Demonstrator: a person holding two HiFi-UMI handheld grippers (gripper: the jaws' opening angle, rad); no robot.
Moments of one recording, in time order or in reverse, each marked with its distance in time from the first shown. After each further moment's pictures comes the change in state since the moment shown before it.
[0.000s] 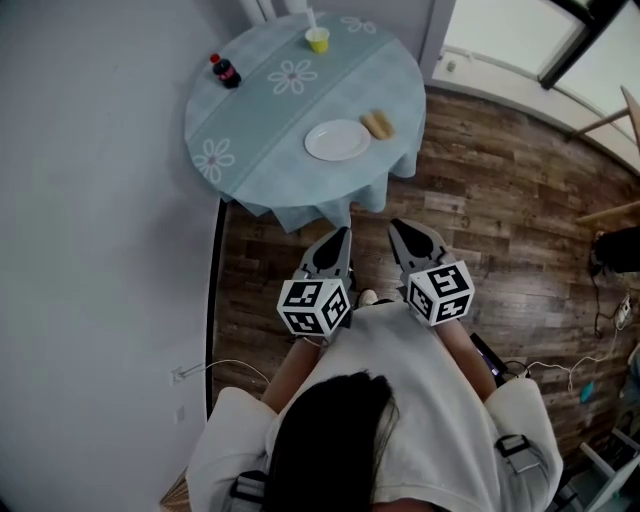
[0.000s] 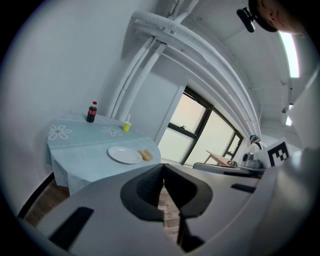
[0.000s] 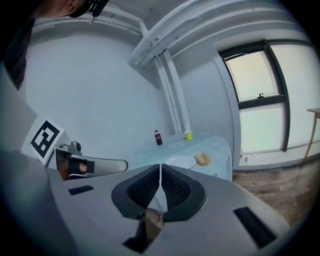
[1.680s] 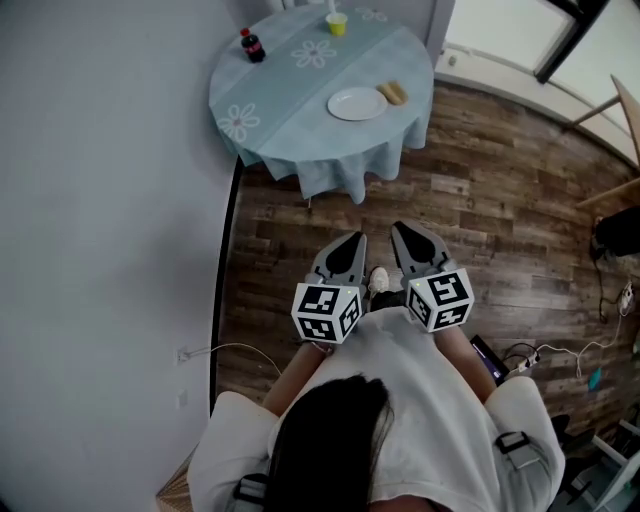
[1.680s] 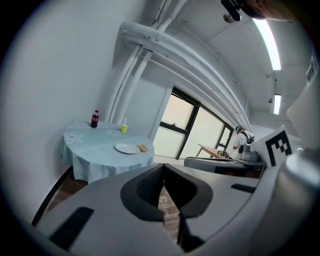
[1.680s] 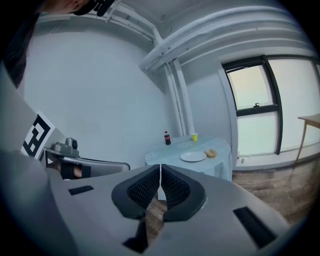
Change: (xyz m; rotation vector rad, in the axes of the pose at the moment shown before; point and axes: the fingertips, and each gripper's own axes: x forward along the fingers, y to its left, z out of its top) left arm -0.150 -0.030 -0.052 0.111 0.009 -0.050; right arm -0.082 0.135 -0.044 -0.041 -0.041 -0.050
